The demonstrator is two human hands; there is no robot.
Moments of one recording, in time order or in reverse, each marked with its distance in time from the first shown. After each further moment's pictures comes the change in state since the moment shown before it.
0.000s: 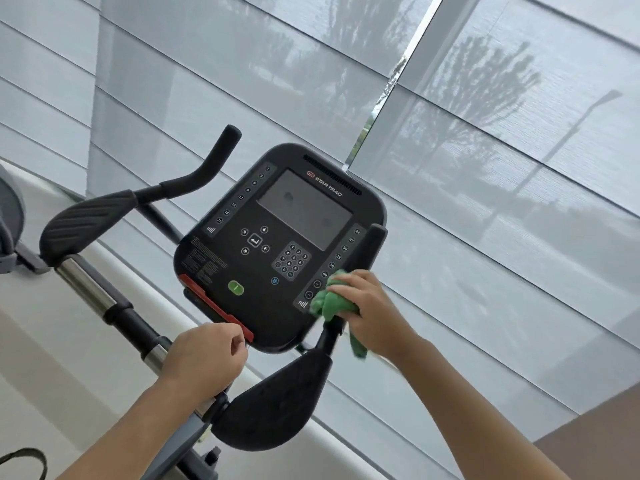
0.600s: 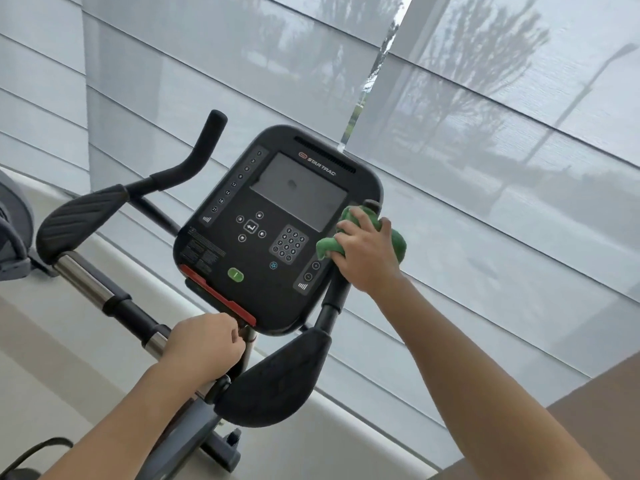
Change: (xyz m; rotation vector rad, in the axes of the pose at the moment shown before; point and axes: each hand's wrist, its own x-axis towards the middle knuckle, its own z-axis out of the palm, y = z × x) left_hand 0.006 0.004 0.000 0.218 -0.200 -0.094; right_hand 0.055 0.030 0.005 -0.609 0.077 0.057
